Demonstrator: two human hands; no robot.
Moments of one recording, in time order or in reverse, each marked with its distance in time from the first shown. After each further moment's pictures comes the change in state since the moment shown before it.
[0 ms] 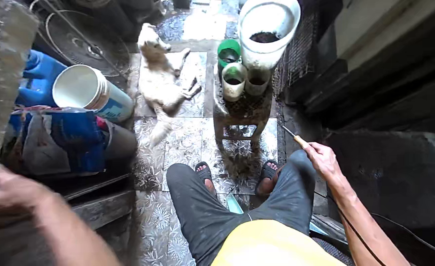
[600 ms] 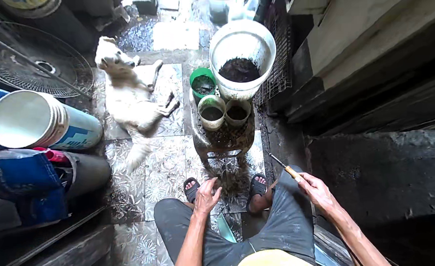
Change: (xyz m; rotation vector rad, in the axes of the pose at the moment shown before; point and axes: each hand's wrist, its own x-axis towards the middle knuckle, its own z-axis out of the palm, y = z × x) left_hand -0.307 -0.169 0.237 -0.125 -1.300 0.768; right_hand 0.013 0.029 -0.013 0.160 -0.164 0.114
